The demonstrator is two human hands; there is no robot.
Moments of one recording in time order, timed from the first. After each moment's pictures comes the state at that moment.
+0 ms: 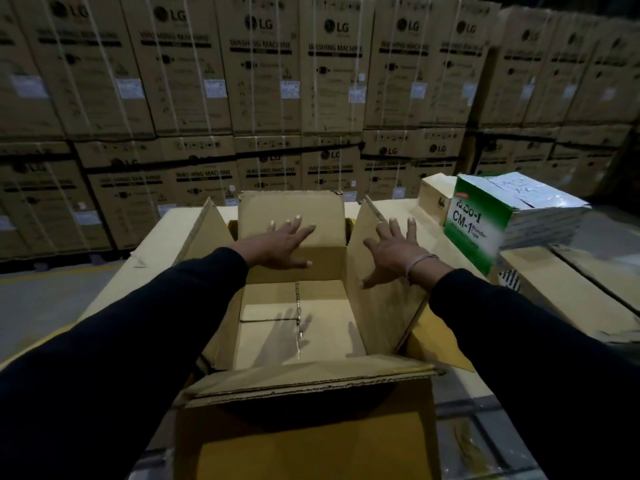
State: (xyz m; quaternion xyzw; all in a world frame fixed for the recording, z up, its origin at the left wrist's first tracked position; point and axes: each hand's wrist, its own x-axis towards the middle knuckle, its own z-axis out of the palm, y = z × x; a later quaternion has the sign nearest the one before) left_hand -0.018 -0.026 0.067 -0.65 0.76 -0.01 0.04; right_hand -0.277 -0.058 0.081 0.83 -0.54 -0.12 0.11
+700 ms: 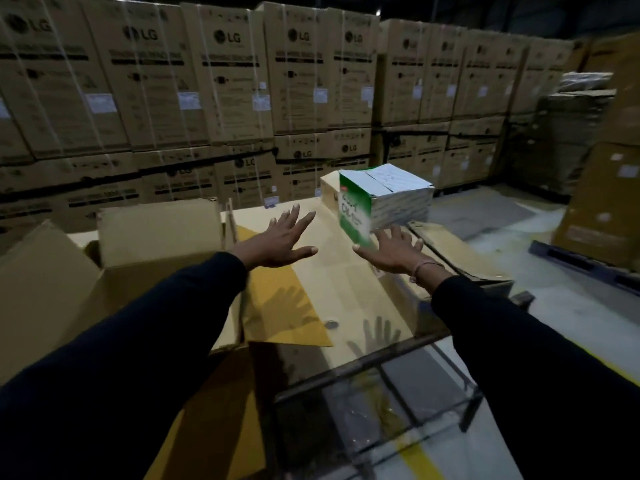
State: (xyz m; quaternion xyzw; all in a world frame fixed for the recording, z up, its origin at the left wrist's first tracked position) left_hand -0.361 -0.078 0.074 -0.55 0.83 0.01 -0.06; right_hand -0.640 -0.077 0.058 0.72 -0.68 0.09 -0.10
